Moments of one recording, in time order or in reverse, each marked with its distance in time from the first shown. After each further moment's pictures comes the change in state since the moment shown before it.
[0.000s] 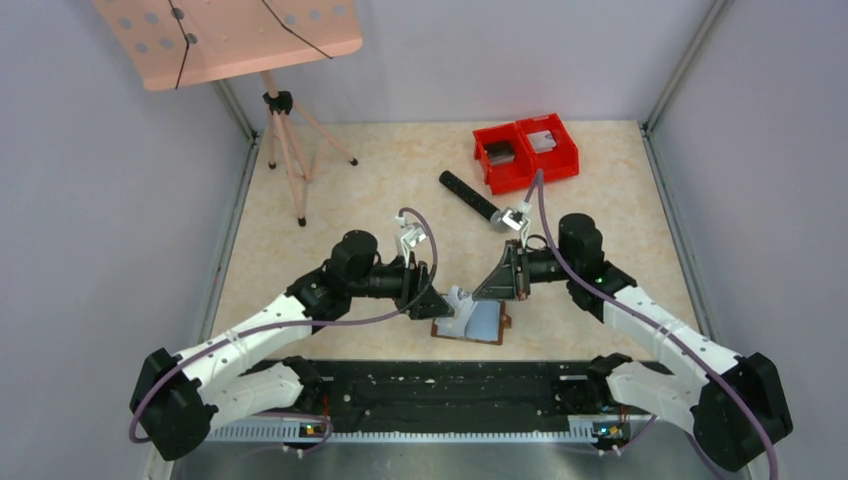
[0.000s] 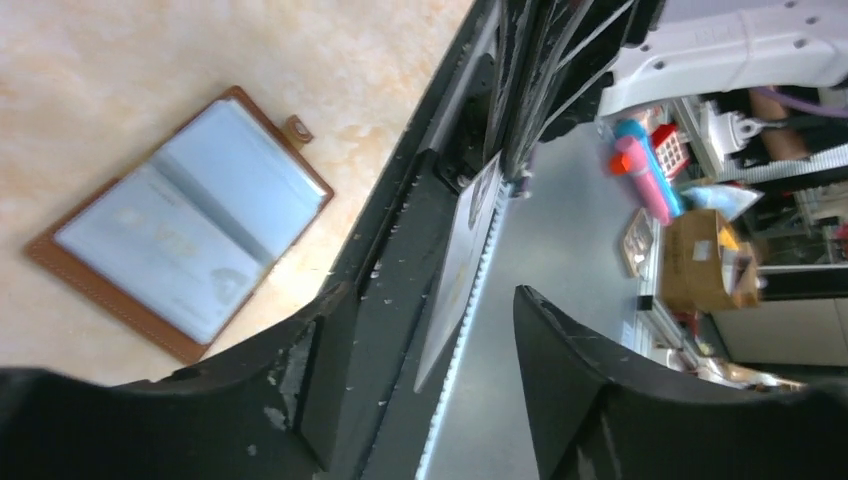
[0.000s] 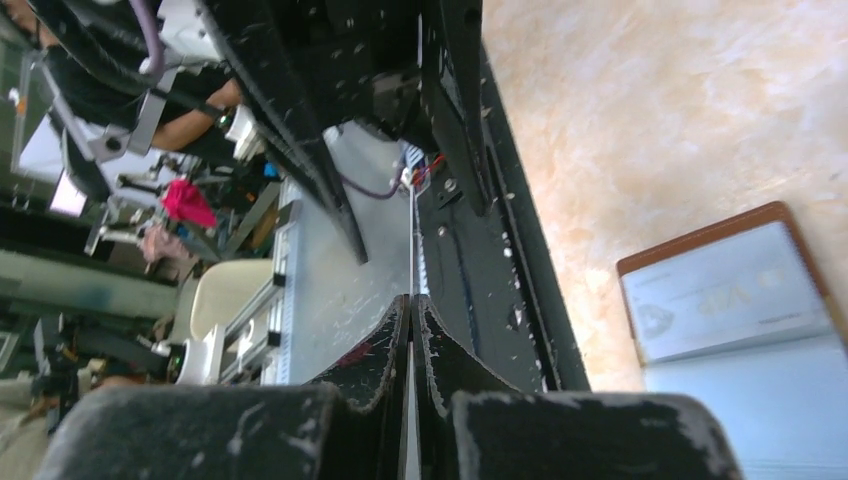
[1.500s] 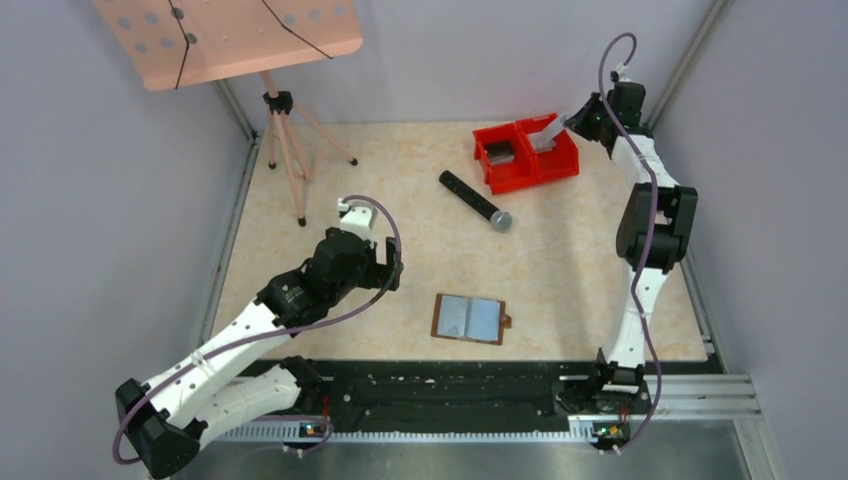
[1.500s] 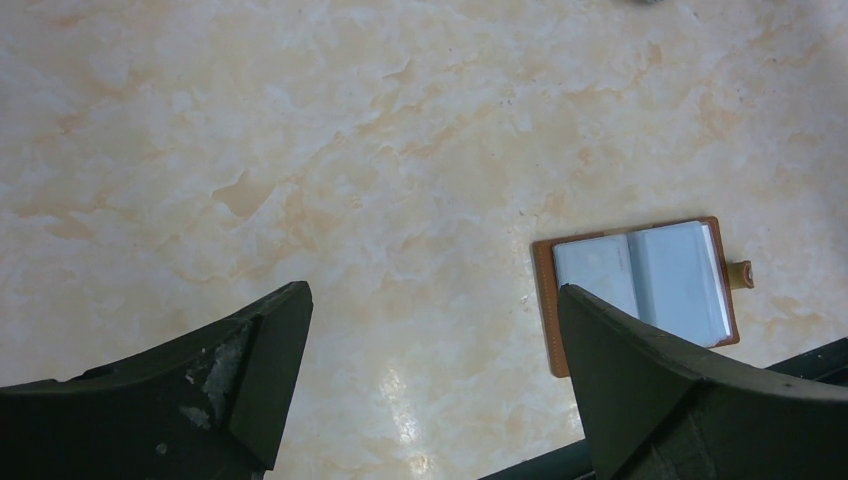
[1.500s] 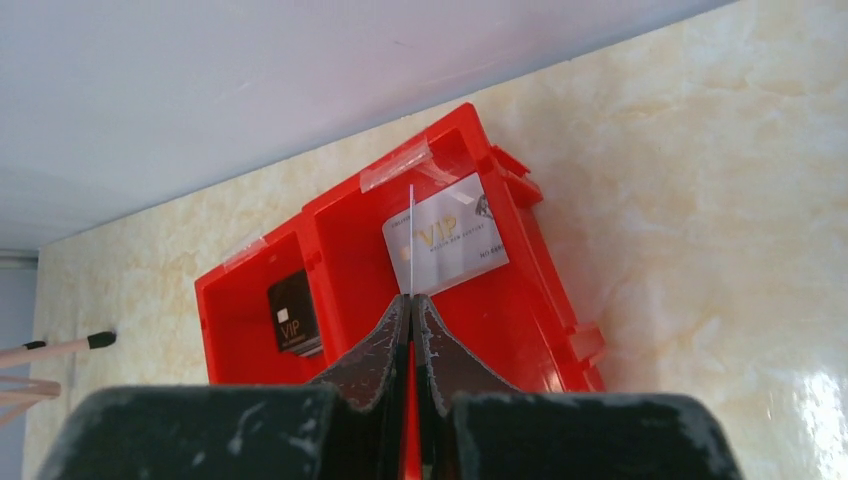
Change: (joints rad) left arm 0.003 -0.138 0.147 -0.481 -0.986 0.189; right arm -0.583 1.205 1.333 -0.308 0.789 -0.132
